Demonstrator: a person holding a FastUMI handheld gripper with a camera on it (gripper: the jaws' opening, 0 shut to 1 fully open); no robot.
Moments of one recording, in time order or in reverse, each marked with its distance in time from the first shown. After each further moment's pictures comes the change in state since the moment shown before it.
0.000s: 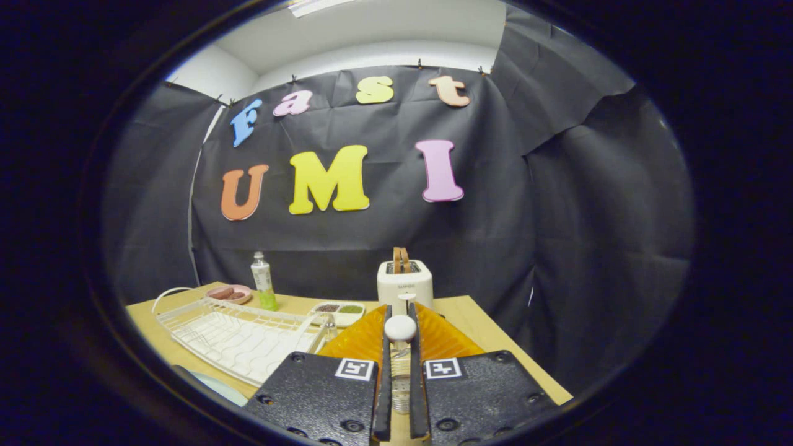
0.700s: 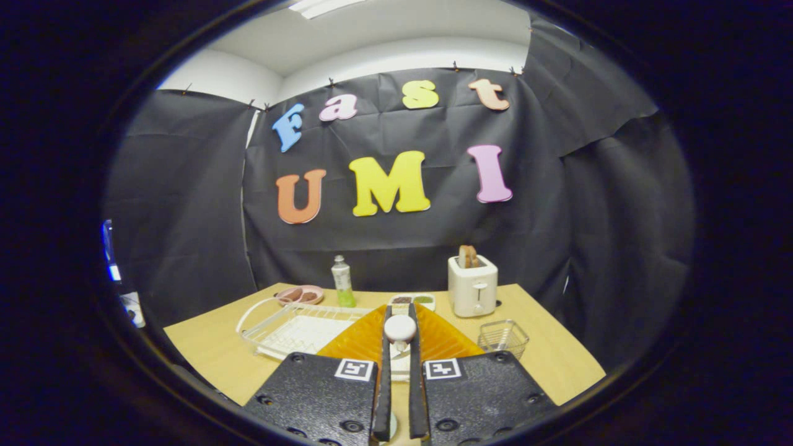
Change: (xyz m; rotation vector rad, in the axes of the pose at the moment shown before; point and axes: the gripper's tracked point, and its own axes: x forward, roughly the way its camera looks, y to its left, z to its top) arm -0.124 0.161 0.003 0.011 0.122 0.205
